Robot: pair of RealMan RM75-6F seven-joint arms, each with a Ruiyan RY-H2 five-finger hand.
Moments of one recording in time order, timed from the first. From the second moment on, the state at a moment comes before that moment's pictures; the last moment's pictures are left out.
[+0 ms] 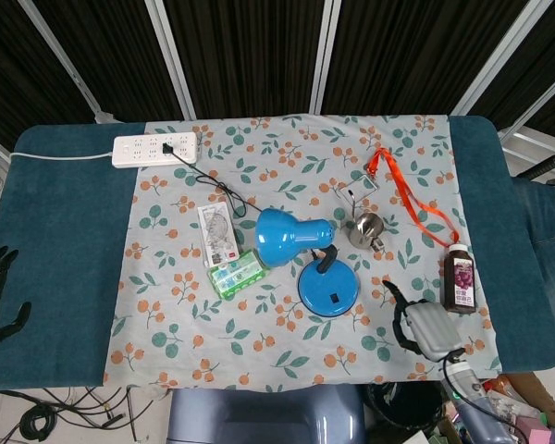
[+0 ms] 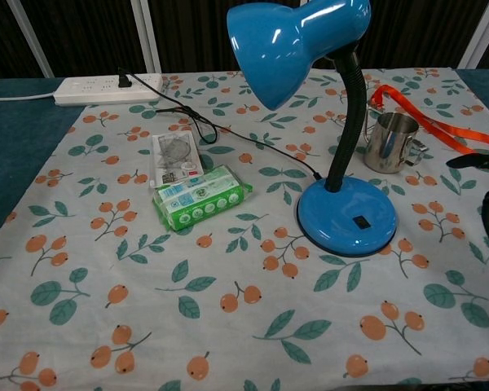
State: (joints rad) left arm -0.08 -1.09 -0.07 -1.69 1.42 1.49 0.16; right arm 0.28 -1.35 0.01 -1.68 -1.42 1.17 -0.18
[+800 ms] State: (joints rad) left arm -0.08 -1.09 -0.07 -1.69 1.41 1.48 0.16; right arm 0.35 -1.52 0.02 -1.61 -1.38 1.10 -0.36
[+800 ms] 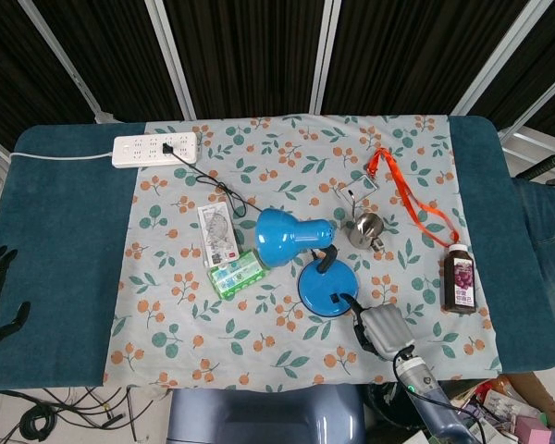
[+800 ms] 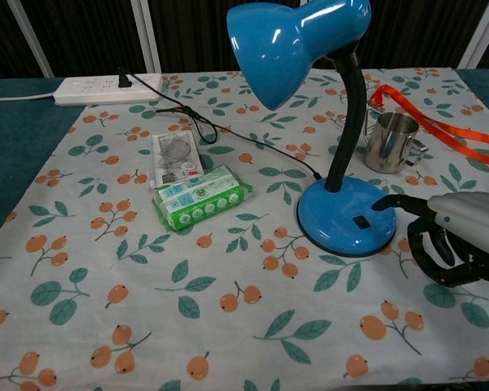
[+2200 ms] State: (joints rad) left arm -0.08 -1.09 -0.07 -1.69 1.40 1.47 0.16; right arm 0.38 -1.56 0.01 -1.59 -1.36 1.08 -0.38
